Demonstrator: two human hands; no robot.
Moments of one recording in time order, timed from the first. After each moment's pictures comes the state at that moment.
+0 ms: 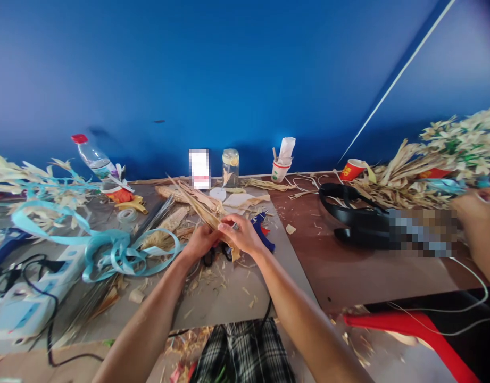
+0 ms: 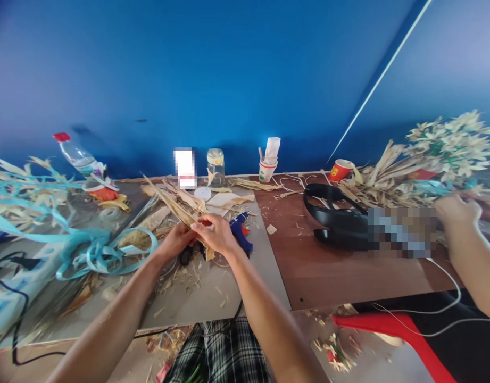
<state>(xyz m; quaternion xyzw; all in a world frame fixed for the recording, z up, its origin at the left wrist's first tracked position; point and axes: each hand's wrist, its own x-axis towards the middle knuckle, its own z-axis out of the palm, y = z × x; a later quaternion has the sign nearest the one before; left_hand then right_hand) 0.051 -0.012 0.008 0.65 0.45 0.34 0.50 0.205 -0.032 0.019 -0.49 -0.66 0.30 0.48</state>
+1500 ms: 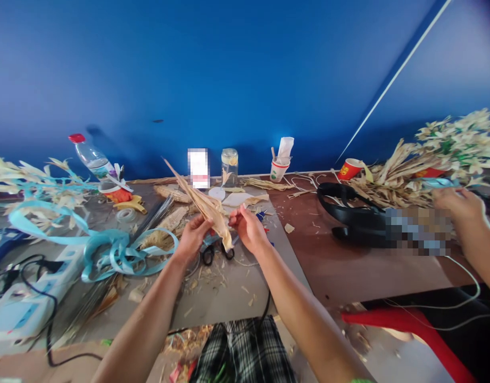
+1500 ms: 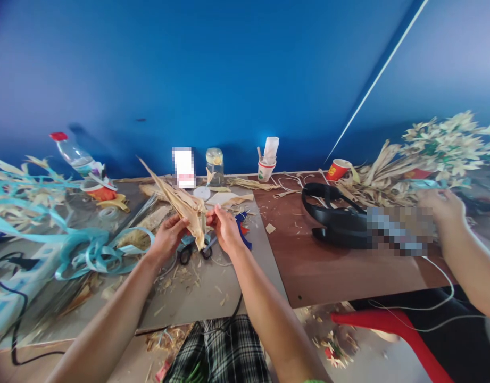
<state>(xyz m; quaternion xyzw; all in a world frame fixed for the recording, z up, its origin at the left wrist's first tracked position) 0.048 -0.005 0.002 0.49 0.38 0.51 0.59 0.206 -0.020 0.011 -0.33 -0.32 0.62 0.63</state>
